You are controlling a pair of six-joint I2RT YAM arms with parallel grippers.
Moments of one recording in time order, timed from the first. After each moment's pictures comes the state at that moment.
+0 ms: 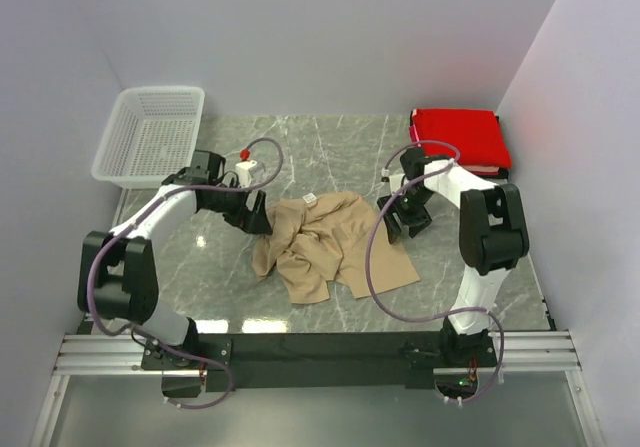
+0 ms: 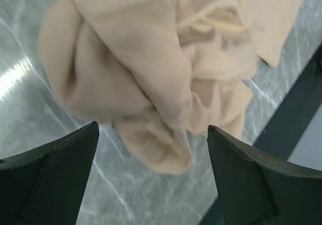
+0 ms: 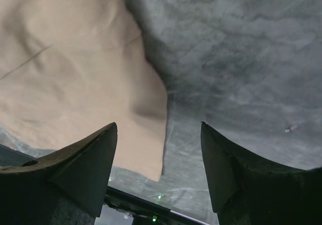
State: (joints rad) left arm -0.16 1.50 1.01 -0.60 0.73 0.26; right arm 0.18 1.85 1.26 -0.93 -0.23 -0.20
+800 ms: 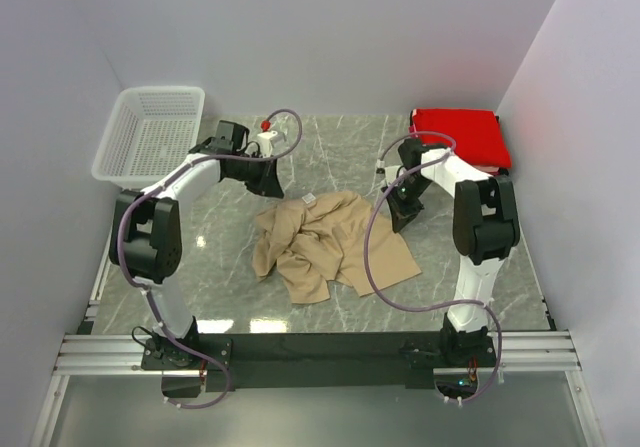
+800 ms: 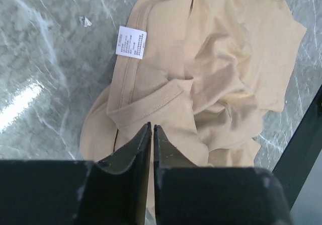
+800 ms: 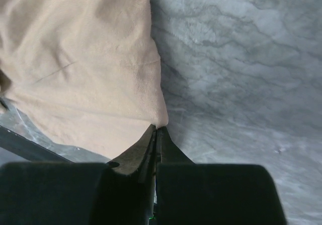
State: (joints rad) left arm -0.25 1.82 1.35 -0.52 0.71 0.16; right arm 0.17 1.98 1.43 -1.01 -0.31 -0.24
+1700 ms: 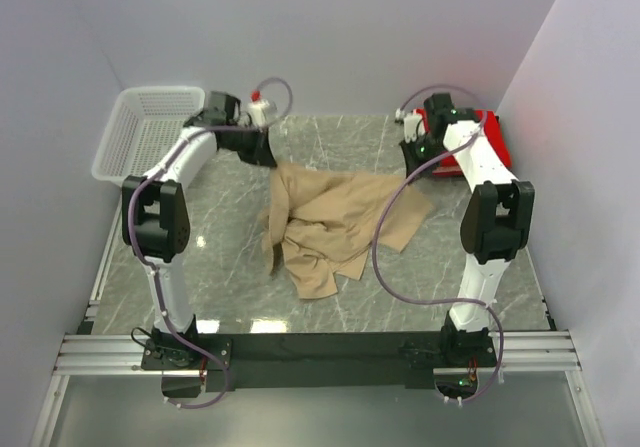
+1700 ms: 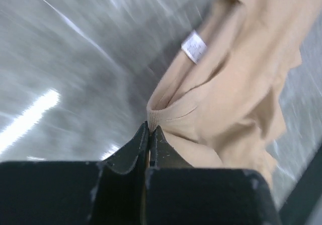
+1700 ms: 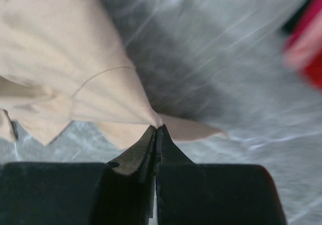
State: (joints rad) left arm -0.18 2.00 1.68 -0.65 0.68 0.16; right arm 0.08 1.97 1.75 -1.07 -0.29 -0.34
